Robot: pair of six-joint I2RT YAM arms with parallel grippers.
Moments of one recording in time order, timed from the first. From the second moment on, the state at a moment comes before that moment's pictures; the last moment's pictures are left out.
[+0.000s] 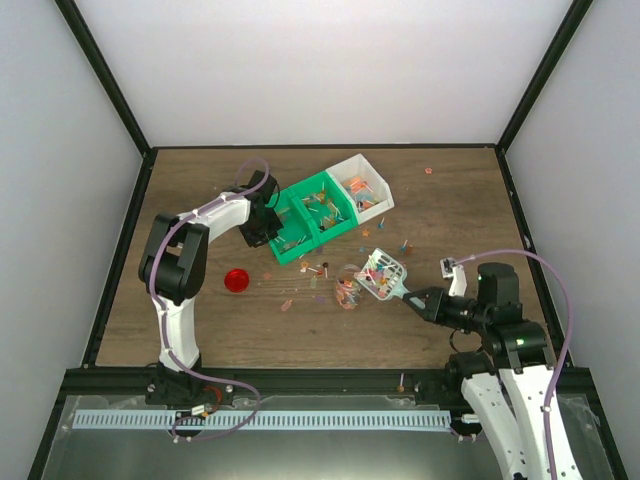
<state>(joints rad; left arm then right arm) -0.36 2.01 1.41 -0.70 0.06 -0.87 0.12 0.43 0.68 -0.99 -0.70 0.54</state>
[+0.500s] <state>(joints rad) -0.36 2.01 1.41 -0.70 0.06 -0.86 0.12 0.49 0.73 -1.02 -0.68 0.46</state>
